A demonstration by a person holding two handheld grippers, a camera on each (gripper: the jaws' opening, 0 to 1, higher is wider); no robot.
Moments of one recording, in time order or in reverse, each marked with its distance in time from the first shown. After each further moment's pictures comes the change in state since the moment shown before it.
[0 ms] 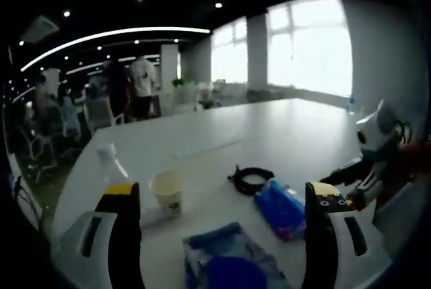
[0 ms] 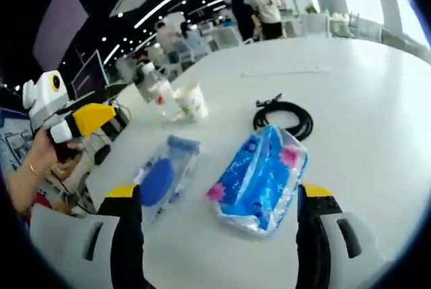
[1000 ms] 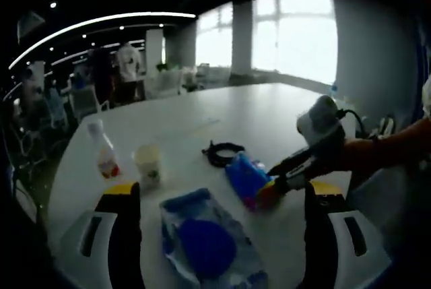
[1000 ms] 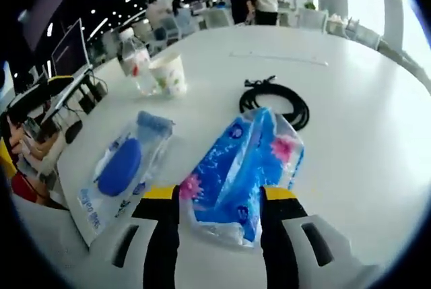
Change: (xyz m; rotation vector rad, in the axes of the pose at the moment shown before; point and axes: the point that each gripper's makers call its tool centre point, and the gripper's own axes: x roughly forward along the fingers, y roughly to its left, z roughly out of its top) left arm -0.041 -0.037 -0.031 -0.017 0.095 -0.085; right arm 0.032 -0.022 -0.023 -0.094 0.115 -0.125
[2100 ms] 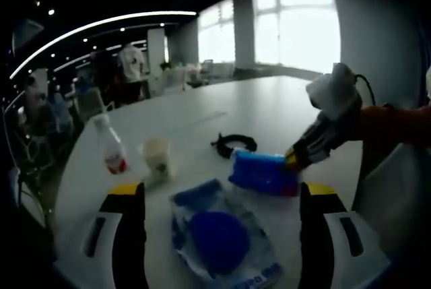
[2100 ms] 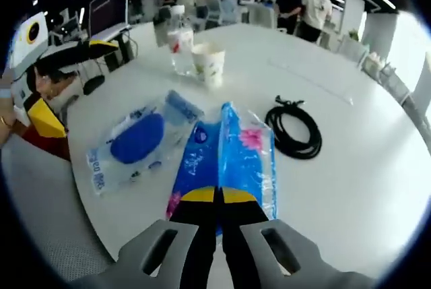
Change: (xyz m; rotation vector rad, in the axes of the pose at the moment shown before) left arm 0.000 0.014 -0.014 0.048 0.026 0.048; right arm -0.027 0.032 0.020 -0.362 0.036 0.145
